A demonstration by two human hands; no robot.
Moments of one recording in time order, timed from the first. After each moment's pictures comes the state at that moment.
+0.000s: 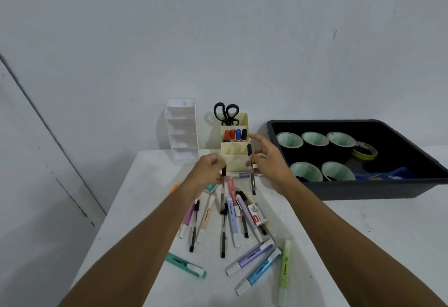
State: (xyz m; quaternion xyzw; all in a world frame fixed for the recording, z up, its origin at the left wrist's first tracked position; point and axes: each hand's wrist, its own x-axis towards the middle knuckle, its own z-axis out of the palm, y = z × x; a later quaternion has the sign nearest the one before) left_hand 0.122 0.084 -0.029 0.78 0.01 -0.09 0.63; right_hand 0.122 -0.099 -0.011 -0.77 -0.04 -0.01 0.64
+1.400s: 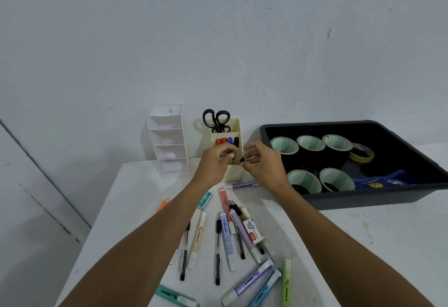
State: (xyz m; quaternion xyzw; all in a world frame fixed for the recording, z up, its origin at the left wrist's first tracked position) left_hand 0.188 0.052 -0.036 0.83 -0.19 0.11 0.52; right_hand 0.156 -0.111 -0.025 -0.87 -0.07 -0.14 0.48
